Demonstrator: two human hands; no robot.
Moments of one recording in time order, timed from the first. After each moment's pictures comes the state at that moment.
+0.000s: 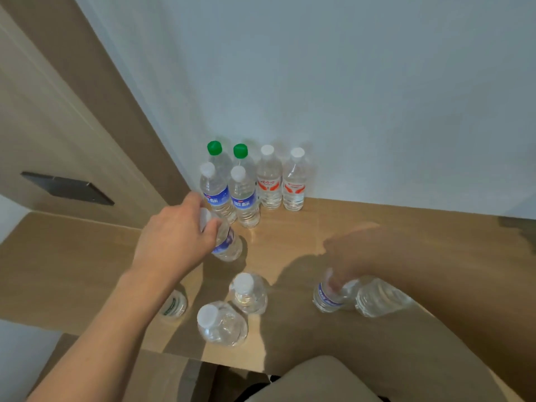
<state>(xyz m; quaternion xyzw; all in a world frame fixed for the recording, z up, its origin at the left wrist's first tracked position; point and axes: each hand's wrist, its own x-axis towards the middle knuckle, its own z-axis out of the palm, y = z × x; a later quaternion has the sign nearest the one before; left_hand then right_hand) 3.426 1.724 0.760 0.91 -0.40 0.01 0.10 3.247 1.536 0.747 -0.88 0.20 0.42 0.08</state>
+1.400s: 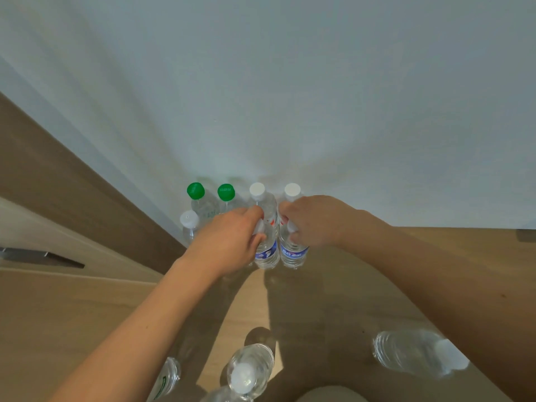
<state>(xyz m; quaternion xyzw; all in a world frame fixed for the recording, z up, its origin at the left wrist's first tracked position) 3.486 1.588 0.719 0.79 -0.61 -0.09 0.04 3.356 1.439 0.721 -0.97 0.15 0.15 0.11</state>
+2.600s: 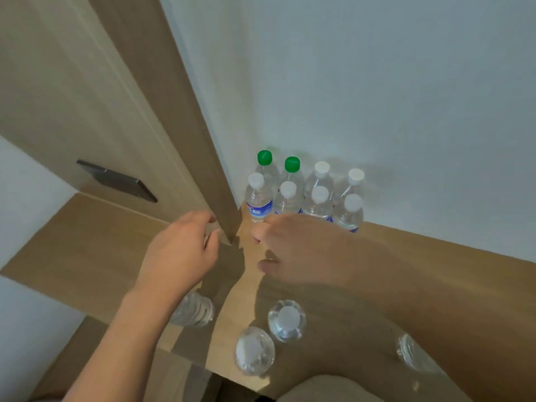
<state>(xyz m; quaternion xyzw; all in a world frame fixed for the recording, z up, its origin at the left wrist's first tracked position) 3.490 1.763 0.737 0.93 -0.35 0.00 0.12 3.372 1.596 0.781 -0.98 -0.02 0.11 0.14</state>
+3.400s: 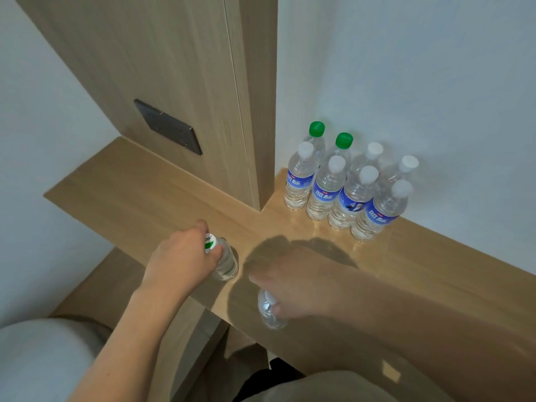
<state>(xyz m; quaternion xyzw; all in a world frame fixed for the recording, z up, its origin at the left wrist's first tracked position) 3.461 1.857 0.697 0.97 -0.19 -0.13 0.08 3.360 1.681 0.720 -0.95 -0.21 0.24 0.04</state>
